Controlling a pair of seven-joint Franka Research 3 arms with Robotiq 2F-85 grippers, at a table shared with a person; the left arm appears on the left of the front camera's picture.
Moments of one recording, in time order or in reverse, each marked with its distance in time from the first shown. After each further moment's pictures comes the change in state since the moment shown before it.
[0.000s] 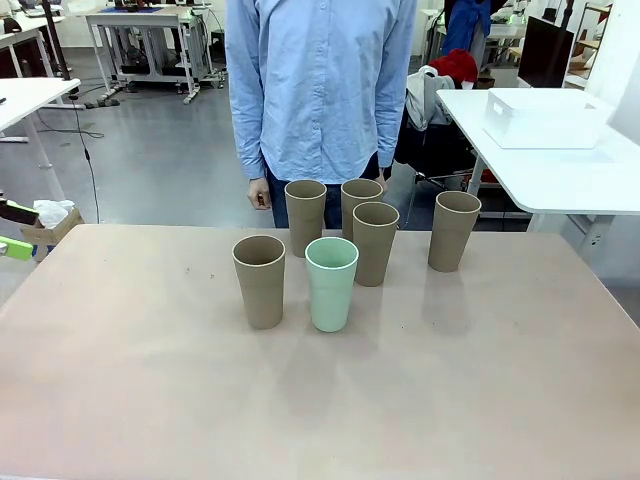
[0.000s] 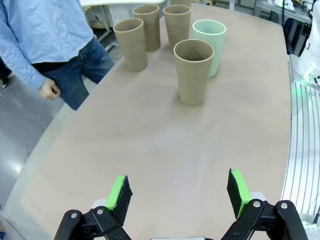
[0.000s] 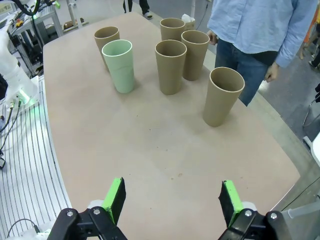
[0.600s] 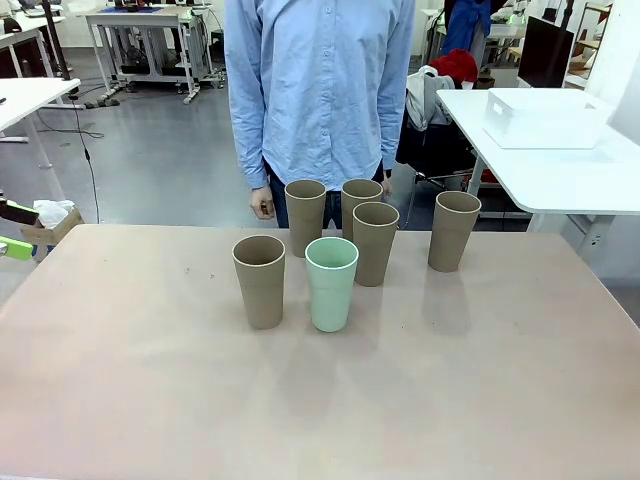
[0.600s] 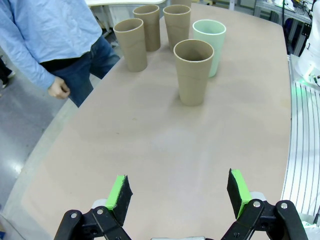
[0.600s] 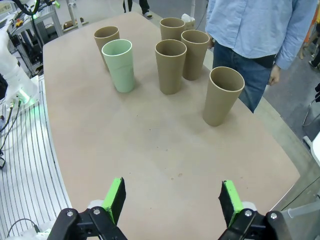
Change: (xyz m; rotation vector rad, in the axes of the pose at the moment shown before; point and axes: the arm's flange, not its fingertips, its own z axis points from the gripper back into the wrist) left arm 0.000 0.000 0.000 0.000 0.000 0.000; right arm 0.000 0.000 0.000 0.000 0.001 0.000
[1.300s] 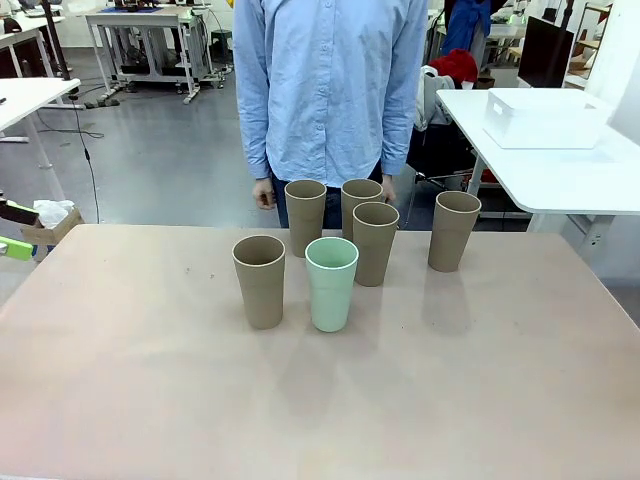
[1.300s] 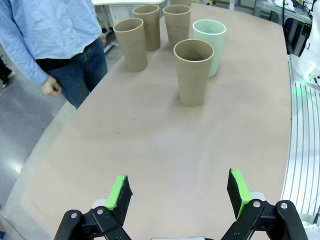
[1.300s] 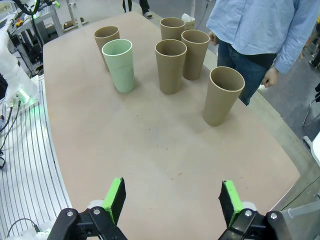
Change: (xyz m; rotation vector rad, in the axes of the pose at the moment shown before) left arm 0.000 0.000 0.000 0.000 0.001 0.001; right arm 0.000 0.000 0.000 -0.001 0.004 0.000
